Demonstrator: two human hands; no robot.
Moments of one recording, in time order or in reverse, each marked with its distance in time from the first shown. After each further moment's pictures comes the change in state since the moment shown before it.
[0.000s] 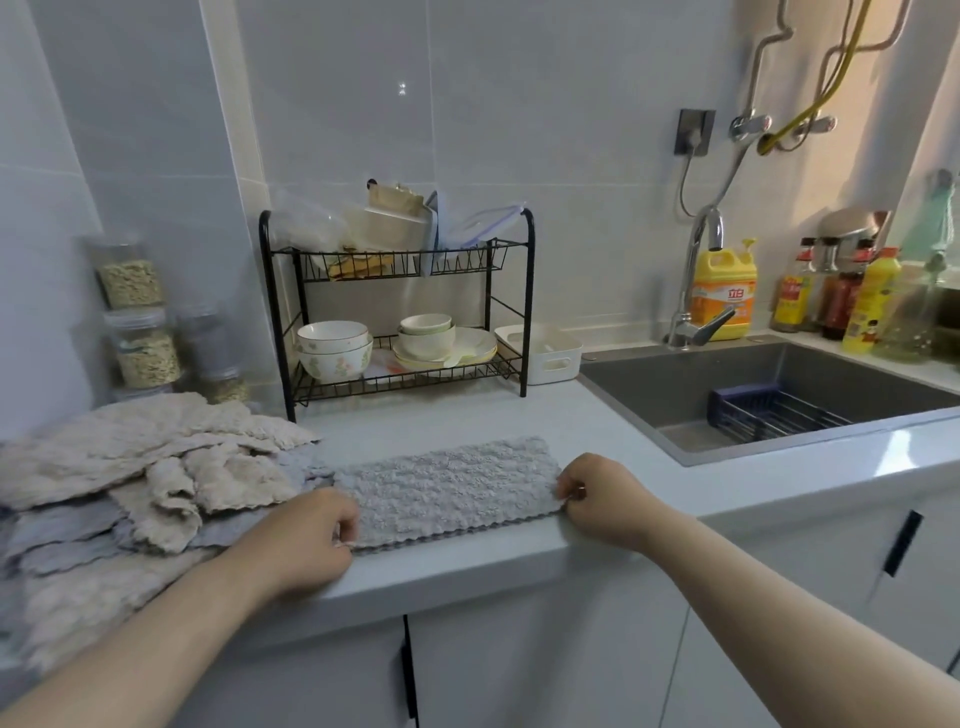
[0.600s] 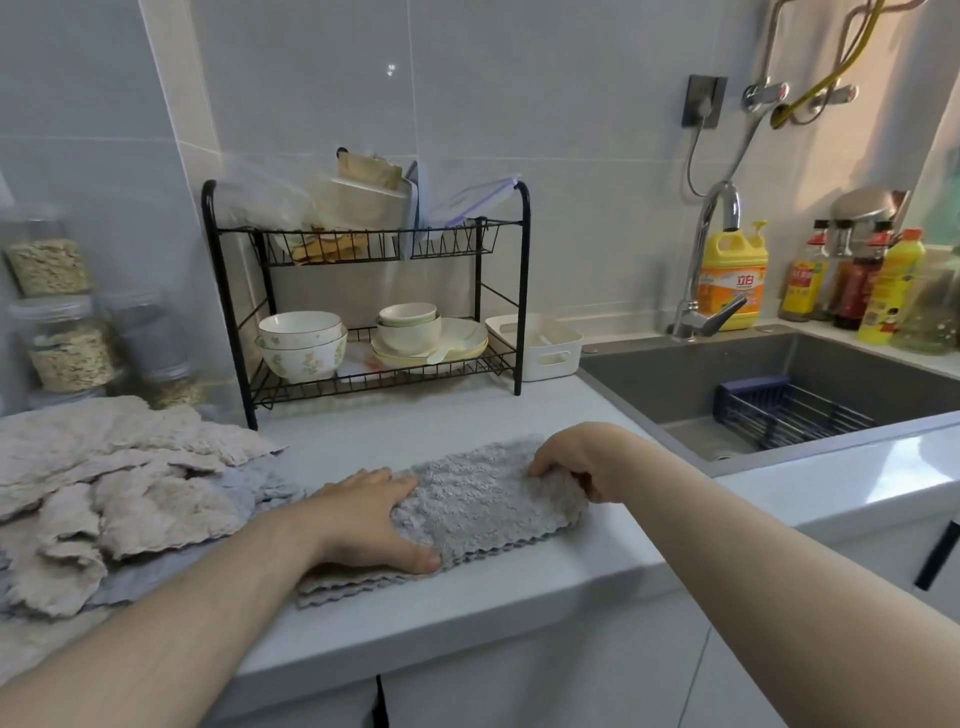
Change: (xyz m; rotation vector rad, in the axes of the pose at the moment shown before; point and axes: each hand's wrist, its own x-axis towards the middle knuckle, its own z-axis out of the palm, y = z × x) left_hand 0.090 0.040 0.007 0.080 -0.393 0.029; right_hand 0.100 -0.003 -0.002 0.611 -0.215 0.735
